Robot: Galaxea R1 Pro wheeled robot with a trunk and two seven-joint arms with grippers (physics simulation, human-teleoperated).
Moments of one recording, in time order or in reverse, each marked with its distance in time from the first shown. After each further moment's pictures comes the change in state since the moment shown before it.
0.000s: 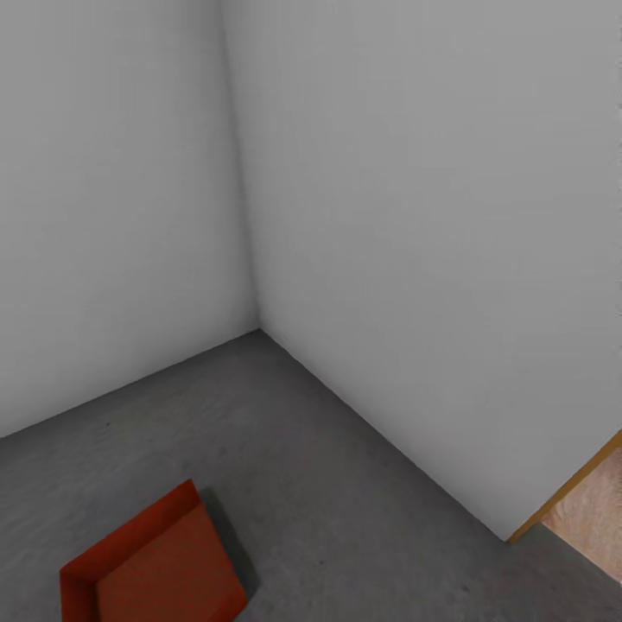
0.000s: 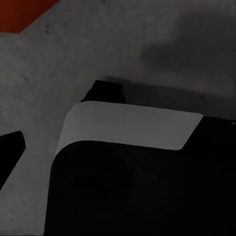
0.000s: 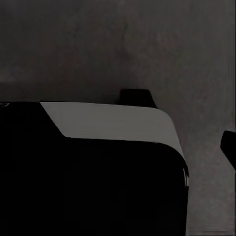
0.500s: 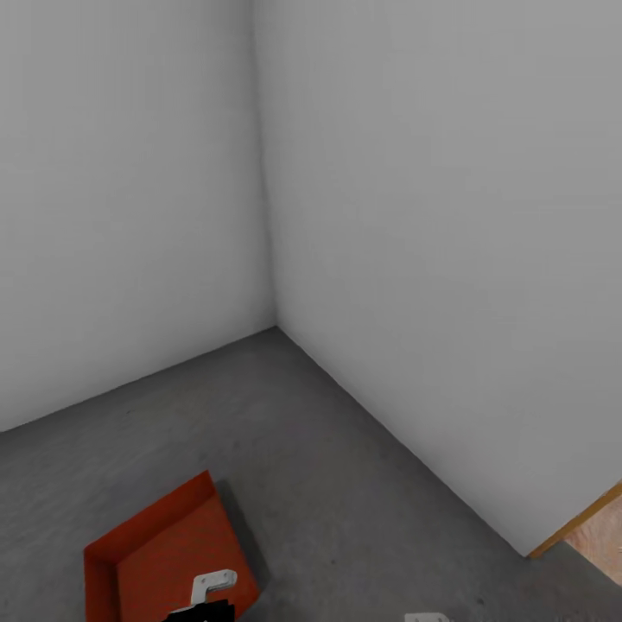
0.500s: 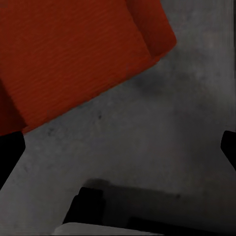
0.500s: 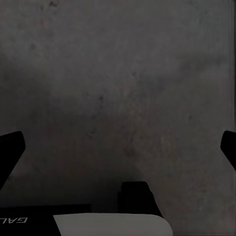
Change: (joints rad) left arm -0.264 0.000 0.000 0.000 0.003 0.034 0.003; right arm -0.209 0.009 0.000 0.000 -0.001 0.012 0.000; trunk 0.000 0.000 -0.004
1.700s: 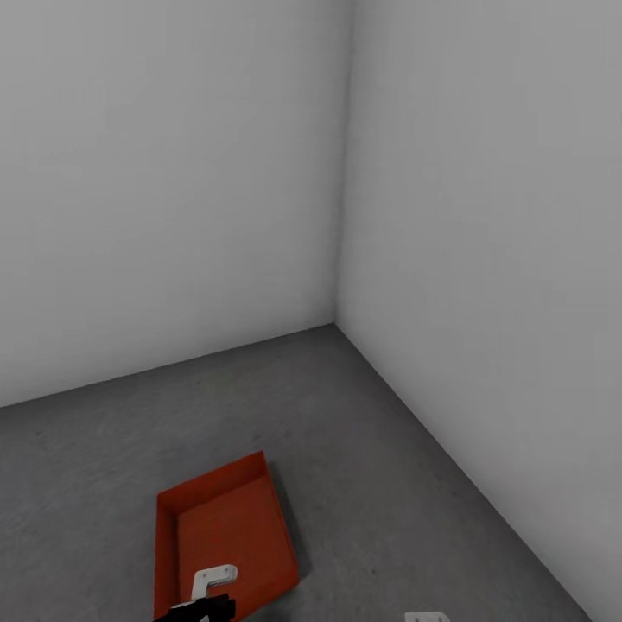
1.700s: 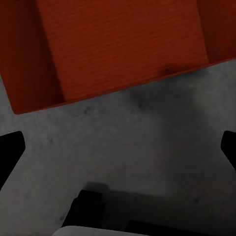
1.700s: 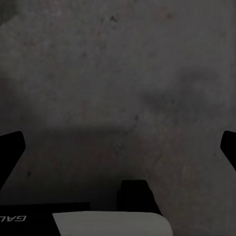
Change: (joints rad) left arm -0.010 0.000 0.000 0.000 0.000 -0.002 0.000; right arm 0.000 0.000 0.000 0.000 0.001 -0.001 -0.002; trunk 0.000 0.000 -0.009
